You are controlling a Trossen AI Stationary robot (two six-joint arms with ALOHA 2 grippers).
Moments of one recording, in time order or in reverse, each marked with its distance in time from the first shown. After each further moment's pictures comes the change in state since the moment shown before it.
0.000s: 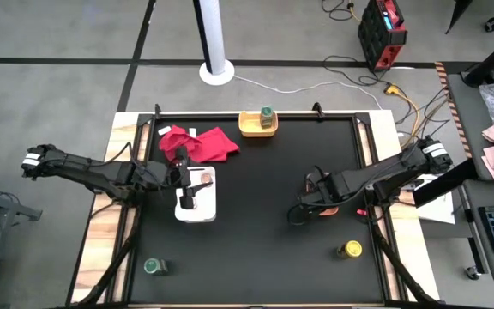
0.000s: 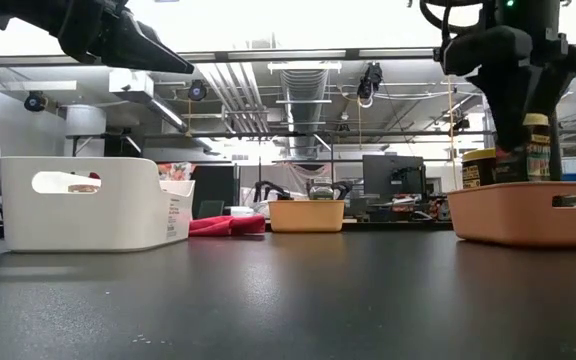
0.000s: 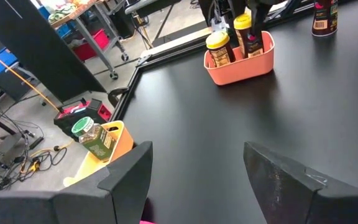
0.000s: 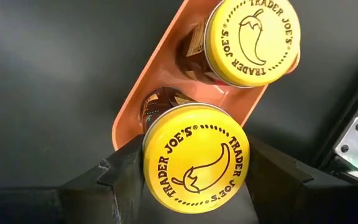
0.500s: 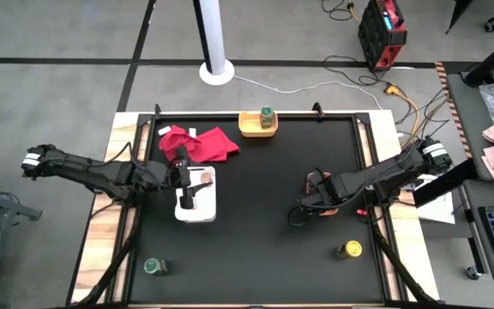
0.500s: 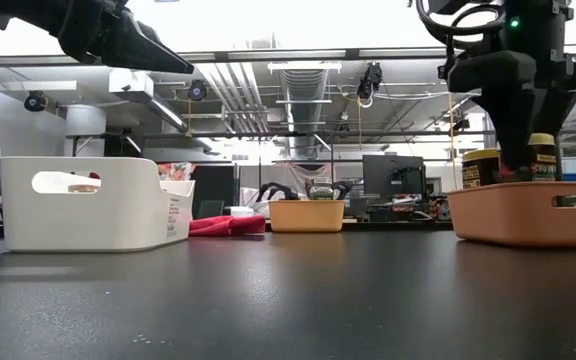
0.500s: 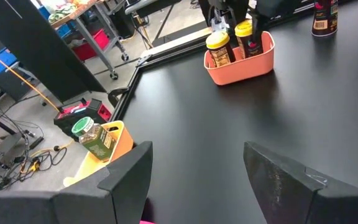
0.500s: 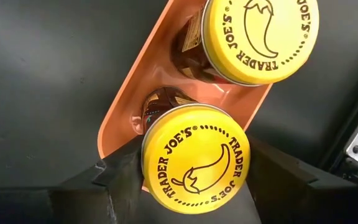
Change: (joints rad) left arm 0.000 0.000 0.000 0.000 0.000 0.000; right arm 0.000 0.000 -0.075 0.068 0.000 0.022
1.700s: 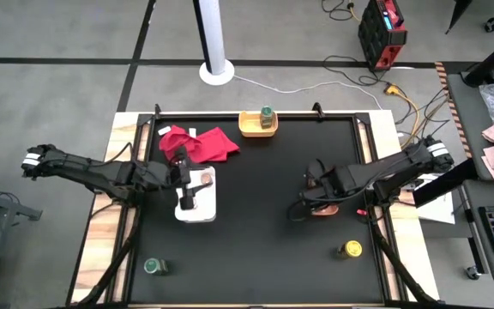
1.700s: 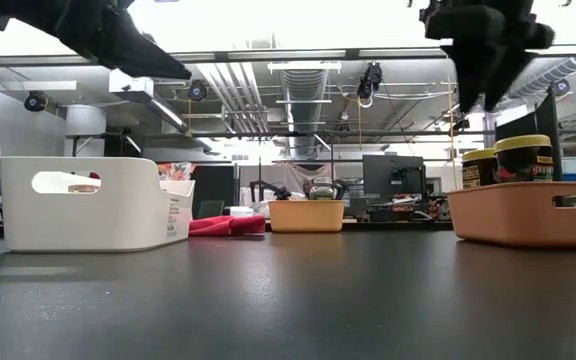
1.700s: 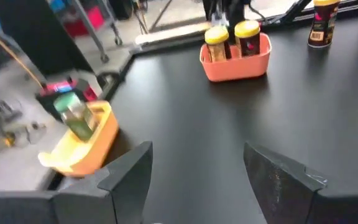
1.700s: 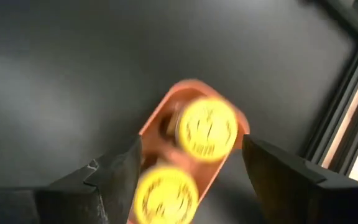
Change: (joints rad) left arm -0.004 0.000 0.000 -0.037 0.012 -0.161; right arm -0.001 -0.016 0.203 -0.160 0.273 -0.120
